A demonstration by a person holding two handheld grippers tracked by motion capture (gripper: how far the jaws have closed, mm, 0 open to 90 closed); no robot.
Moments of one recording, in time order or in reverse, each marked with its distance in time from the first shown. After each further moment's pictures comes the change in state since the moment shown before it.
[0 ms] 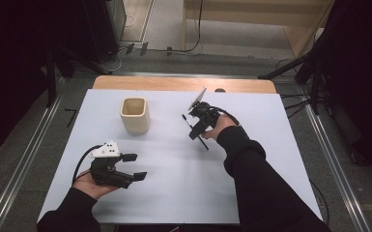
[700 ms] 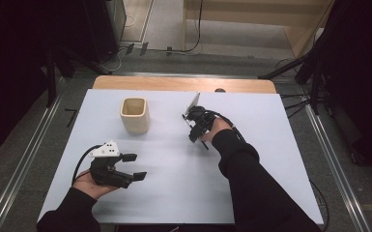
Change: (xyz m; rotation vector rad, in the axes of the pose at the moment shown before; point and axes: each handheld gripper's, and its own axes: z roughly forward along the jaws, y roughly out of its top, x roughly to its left) left arm 0.001 0.000 0.000 0.006 0.003 -0.005; right arm 0.003 0.006 0.025 0.068 -0.061 -0.003
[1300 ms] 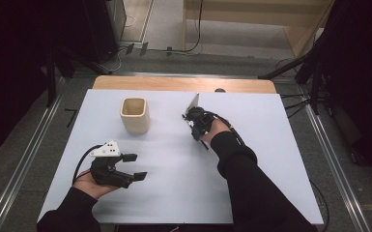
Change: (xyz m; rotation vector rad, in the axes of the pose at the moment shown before) left arm 0.000 0.000 0.002 0.005 -0.004 -0.004; right arm 0.004 0.003 0.004 0.045 -0.028 0.086
